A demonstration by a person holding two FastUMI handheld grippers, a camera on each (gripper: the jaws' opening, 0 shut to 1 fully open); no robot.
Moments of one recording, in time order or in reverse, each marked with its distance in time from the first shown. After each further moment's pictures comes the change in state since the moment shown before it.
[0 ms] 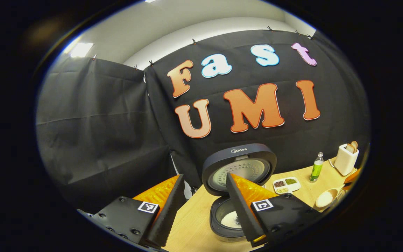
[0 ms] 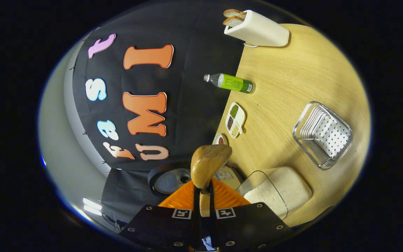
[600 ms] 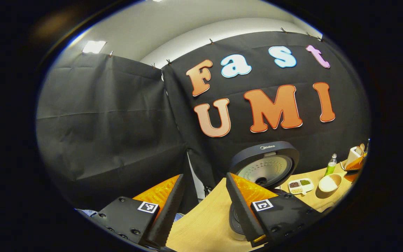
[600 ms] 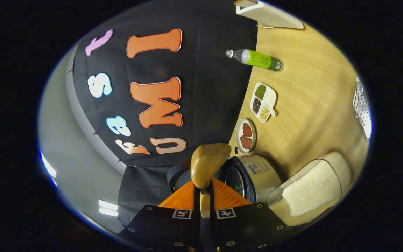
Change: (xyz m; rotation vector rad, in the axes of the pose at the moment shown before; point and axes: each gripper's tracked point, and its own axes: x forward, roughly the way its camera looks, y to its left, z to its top) left arm -0.005 0.069 -0.016 -0.026 -0.004 0.125; right arm 0.075 0.069 -0.044 0.044 0.126 0.099
